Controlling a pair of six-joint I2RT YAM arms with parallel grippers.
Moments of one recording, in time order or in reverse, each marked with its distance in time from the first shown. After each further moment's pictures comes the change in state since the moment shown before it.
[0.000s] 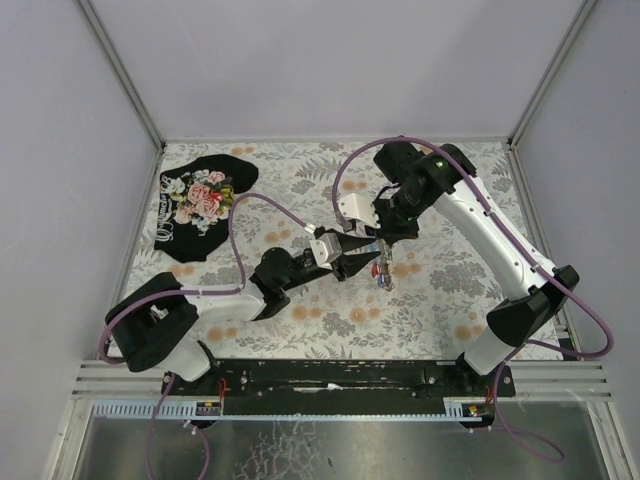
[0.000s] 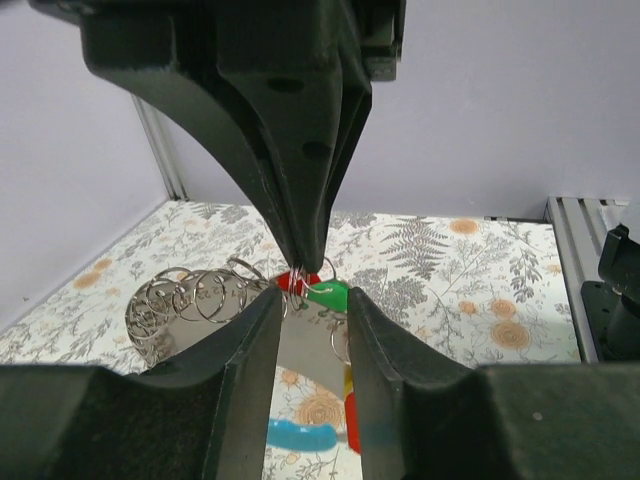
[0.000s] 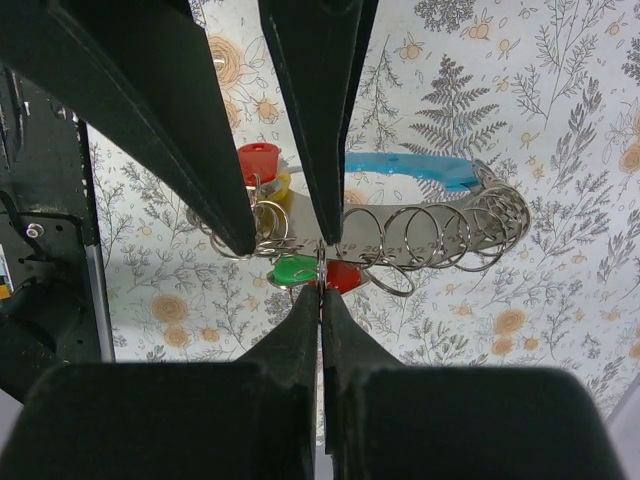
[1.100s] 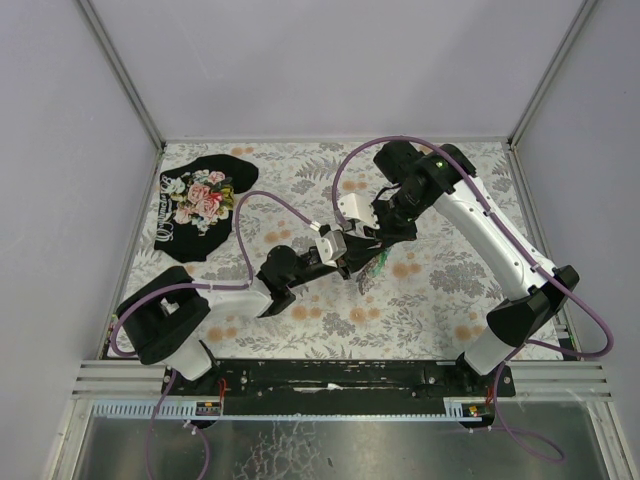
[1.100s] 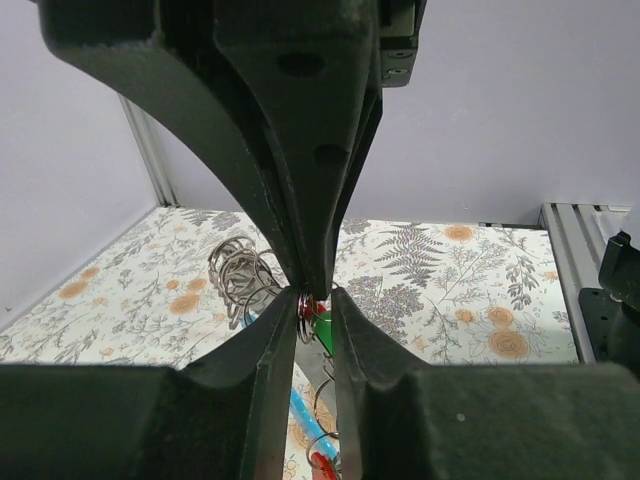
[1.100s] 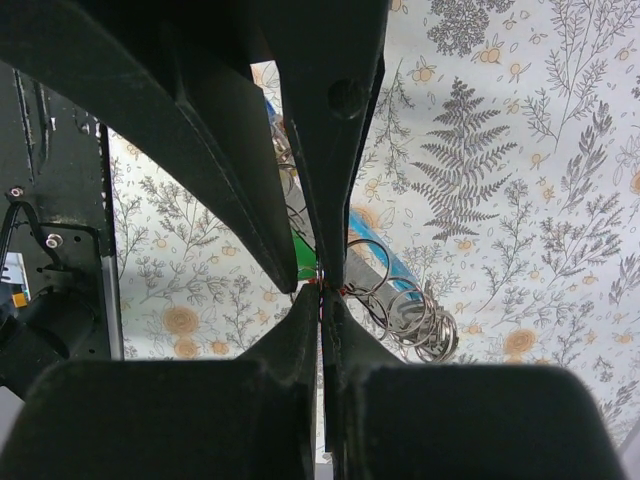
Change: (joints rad) left arm 0.000 0.071 0.041 0.057 0.015 -0.021; right arm 0.000 0.000 -0.002 -0.001 -0.053 0.003
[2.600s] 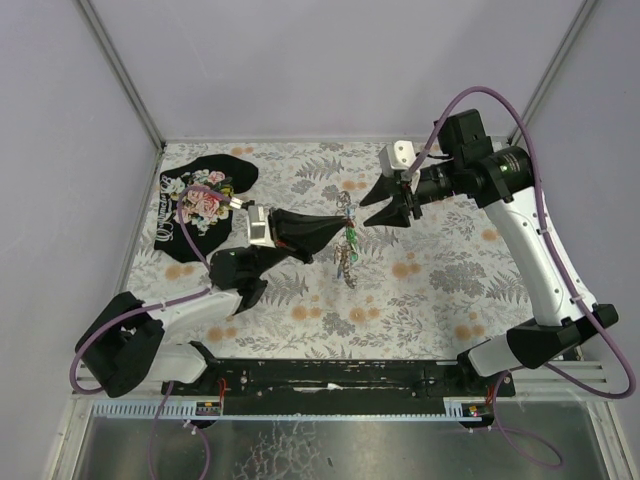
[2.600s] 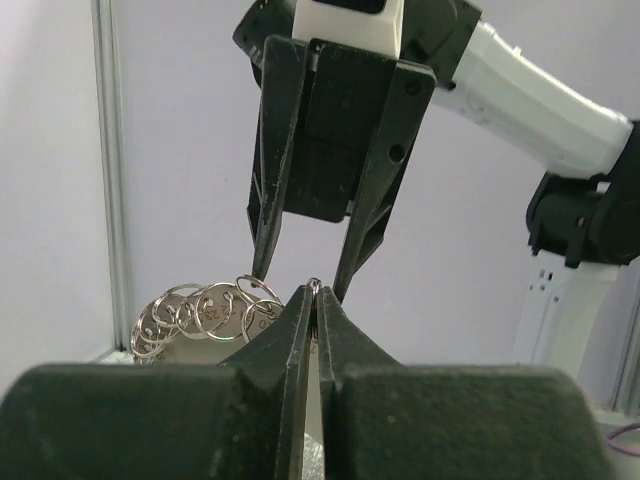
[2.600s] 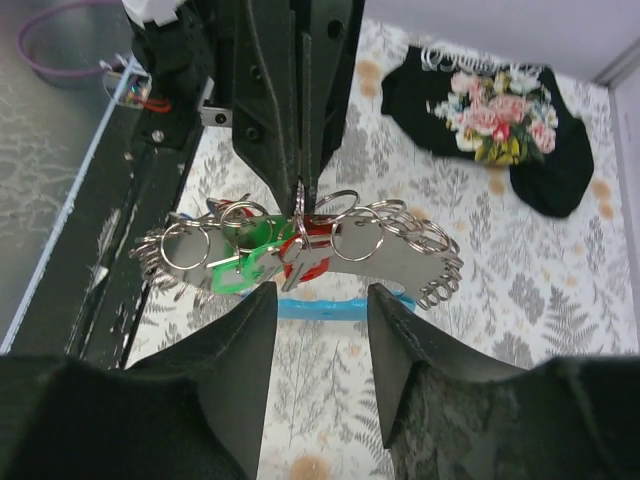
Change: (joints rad) left arm 0.167 -0.253 -0.060 0.243 0.077 -0.434; right arm -0.211 -0.175 -0.034 0.323 -0.729 0.083
